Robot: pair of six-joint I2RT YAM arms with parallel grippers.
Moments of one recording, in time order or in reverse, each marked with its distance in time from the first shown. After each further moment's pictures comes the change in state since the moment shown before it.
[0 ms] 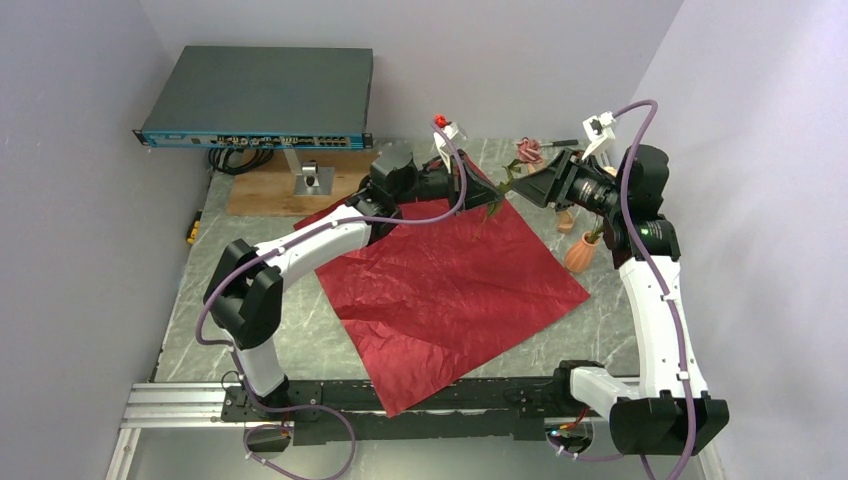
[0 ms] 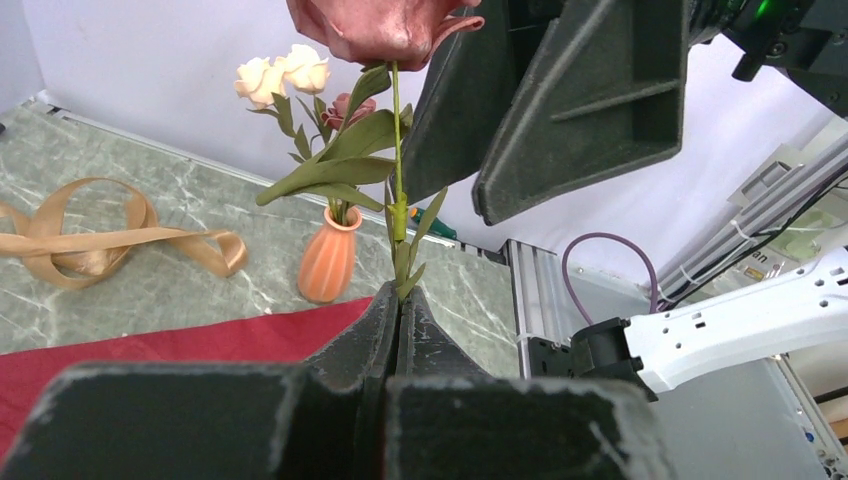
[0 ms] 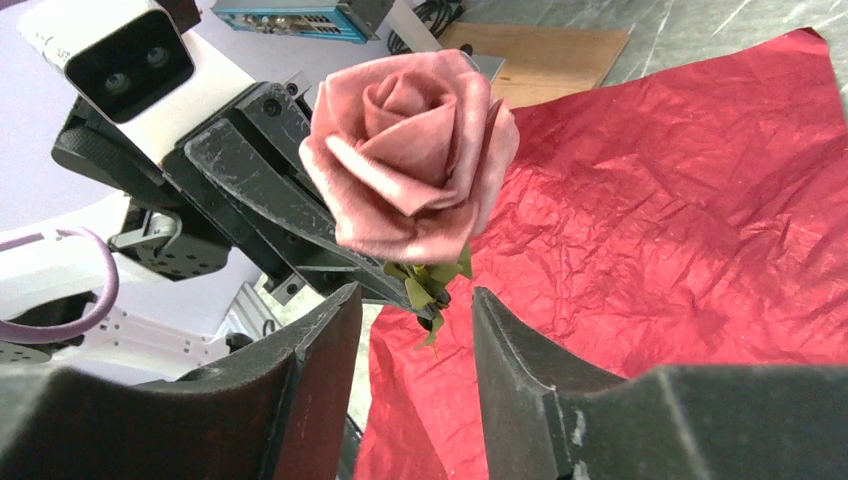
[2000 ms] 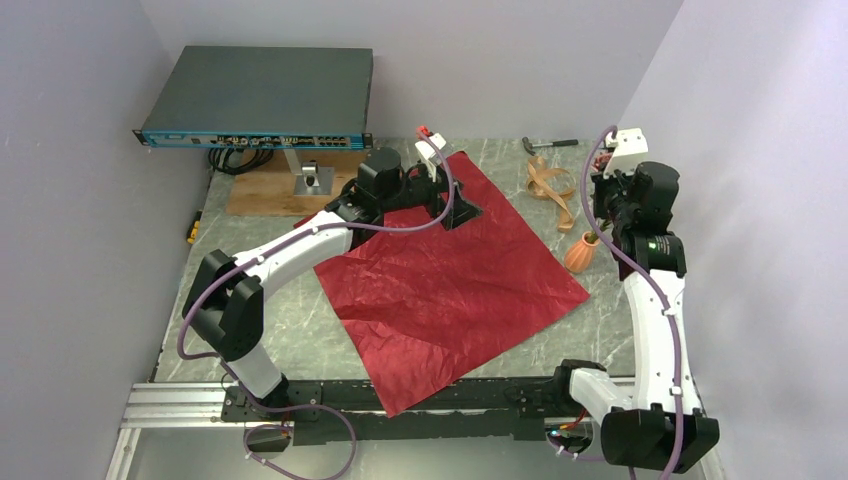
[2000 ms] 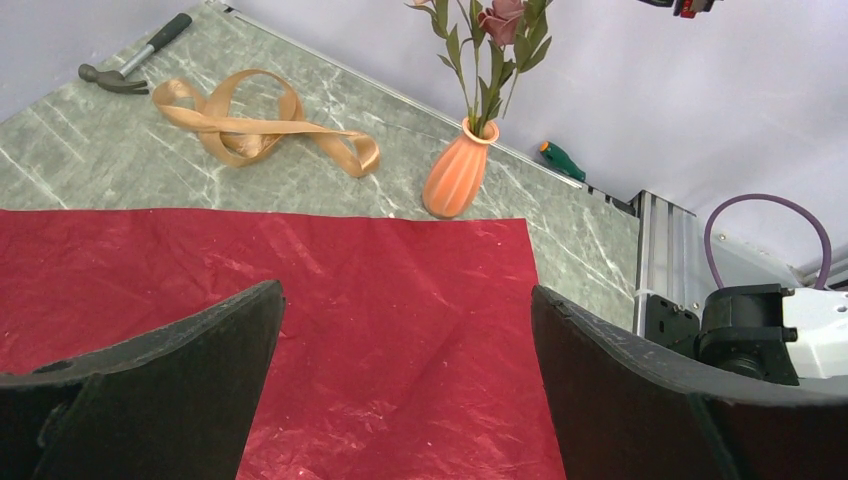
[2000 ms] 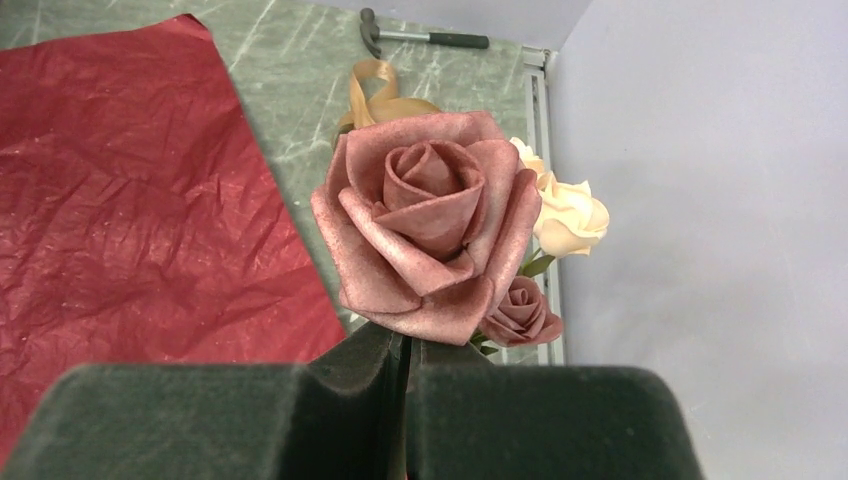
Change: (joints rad) left arm 0.050 -0.108 -0.115 -0.234 -0.171 0.225; right arm -0.100 -0.071 -0.068 -0.090 0.769 -0.707
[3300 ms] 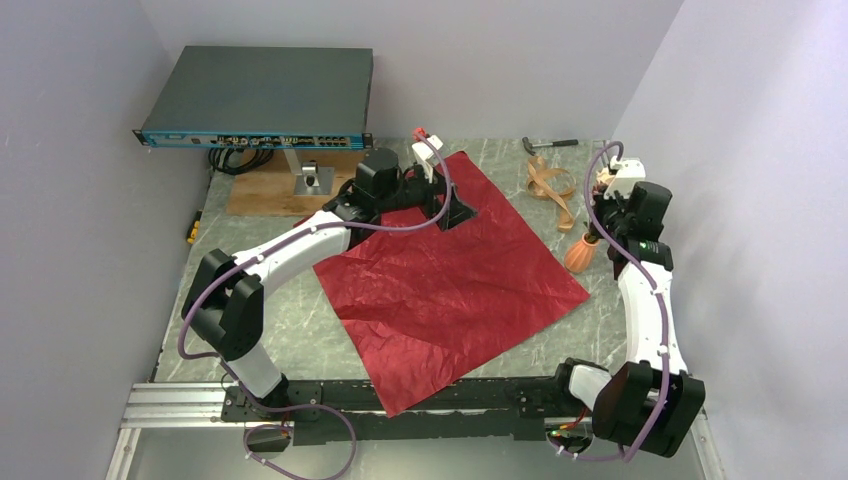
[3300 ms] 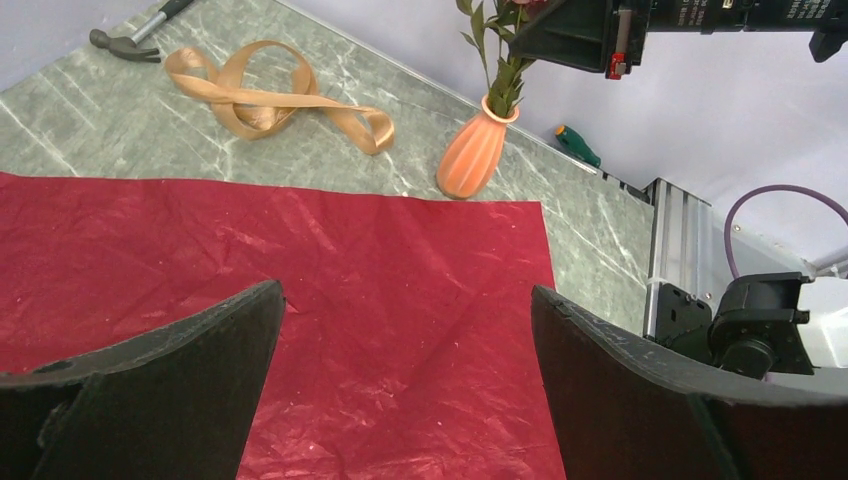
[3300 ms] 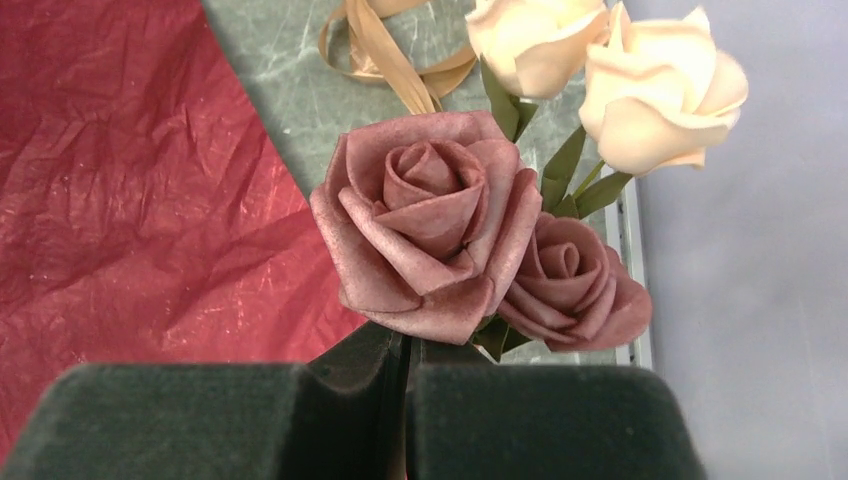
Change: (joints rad) left arm 0.019 0.000 -0.016 -0.024 0.000 0.008; right arm -0.150 0.082 -0.229 0.154 -0.140 0.076
